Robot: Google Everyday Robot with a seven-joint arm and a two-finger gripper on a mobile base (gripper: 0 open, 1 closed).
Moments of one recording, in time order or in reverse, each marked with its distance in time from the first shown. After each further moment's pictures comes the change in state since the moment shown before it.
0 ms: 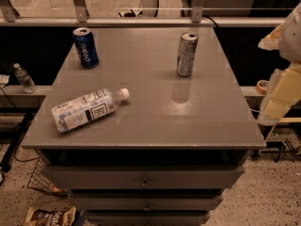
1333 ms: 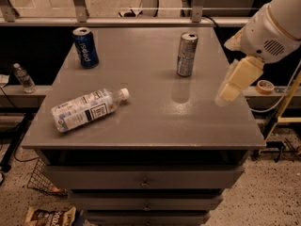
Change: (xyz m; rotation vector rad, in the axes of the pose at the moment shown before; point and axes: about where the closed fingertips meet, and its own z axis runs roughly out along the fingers) arm -0.056 -0.041 0.055 -0.068 -0.235 0.069
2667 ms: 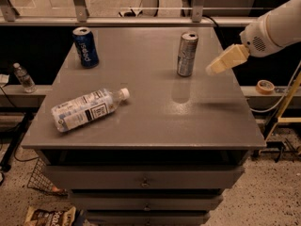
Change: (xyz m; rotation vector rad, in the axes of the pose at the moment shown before) arm 0.028 -0.125 0.038 0.261 -0.198 0.345
